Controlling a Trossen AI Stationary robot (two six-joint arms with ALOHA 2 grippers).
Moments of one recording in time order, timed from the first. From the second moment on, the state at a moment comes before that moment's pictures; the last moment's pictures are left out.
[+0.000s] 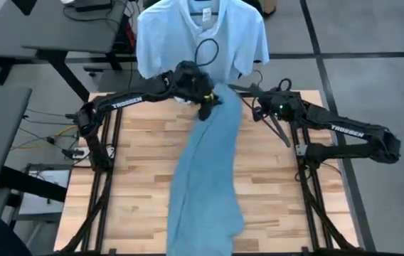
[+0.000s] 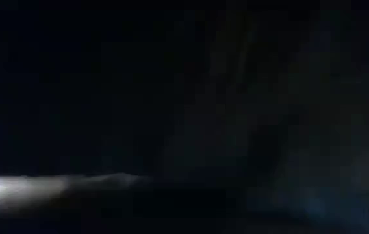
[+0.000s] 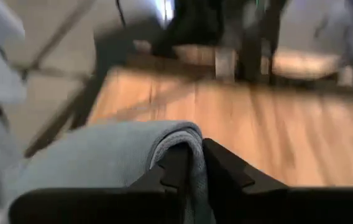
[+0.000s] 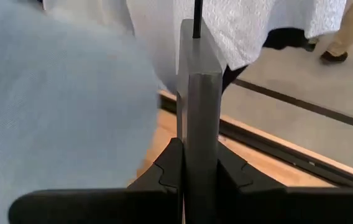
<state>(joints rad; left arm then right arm) 0.41 1.83 1.72 -0.24 0.29 0.02 -0.47 0.95 0.78 -0.45 0.47 0.33</state>
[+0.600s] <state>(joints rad) 0.40 1.91 1.74 -0.18 0.30 0.04 -0.51 0.90 0.78 -0.57 0.42 0.33</state>
